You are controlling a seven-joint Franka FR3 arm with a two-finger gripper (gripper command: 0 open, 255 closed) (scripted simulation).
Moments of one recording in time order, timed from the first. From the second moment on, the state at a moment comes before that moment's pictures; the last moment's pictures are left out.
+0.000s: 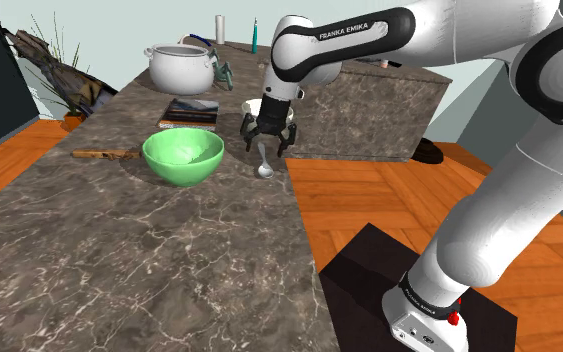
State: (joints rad) arm 0.04 -0.09 0.11 -2.08 0.24 1.99 0.69
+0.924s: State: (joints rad) arm 0.04 -0.09 0.10 -2.07 0.24 1.98 0.69
